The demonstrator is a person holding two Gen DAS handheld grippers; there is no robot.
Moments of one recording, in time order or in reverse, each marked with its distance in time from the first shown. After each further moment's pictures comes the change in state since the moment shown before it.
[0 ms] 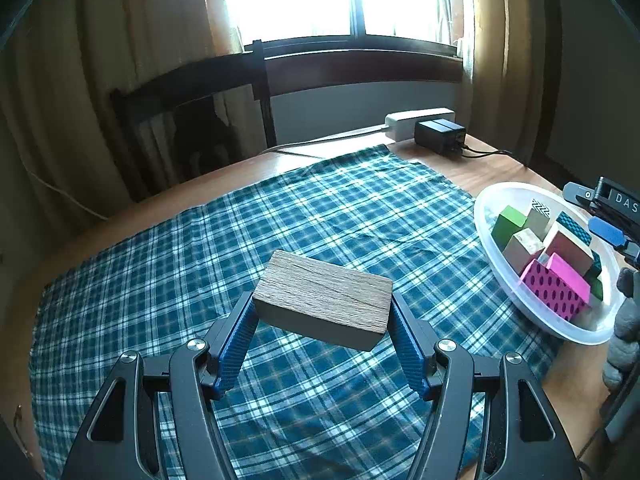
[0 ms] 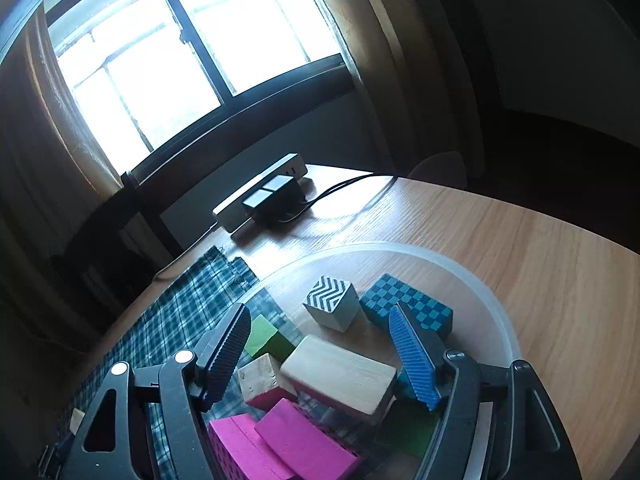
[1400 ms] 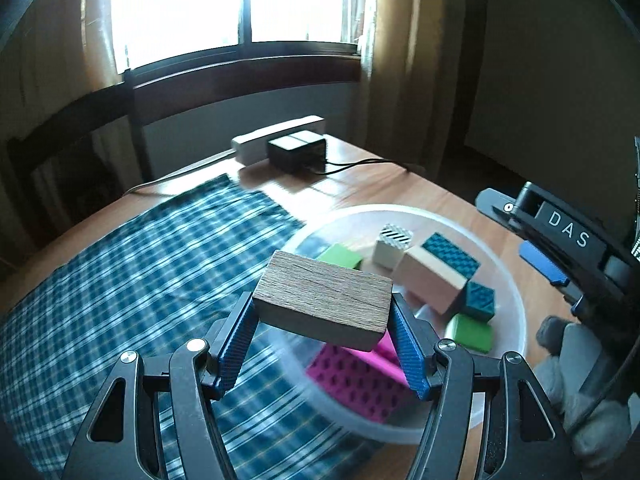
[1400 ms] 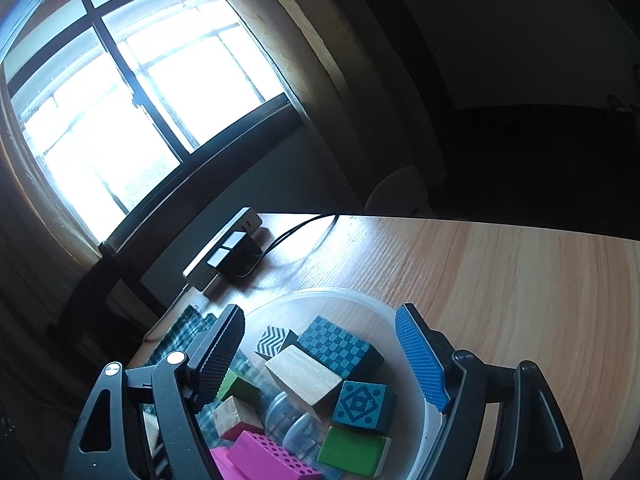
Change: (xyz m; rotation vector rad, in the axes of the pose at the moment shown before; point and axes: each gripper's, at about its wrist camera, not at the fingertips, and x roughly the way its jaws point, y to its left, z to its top) left arm 0.008 -0.135 0.043 0.122 -0.012 -0.302; right arm 0.047 0.070 -0.060 0.183 -0.120 -0.069
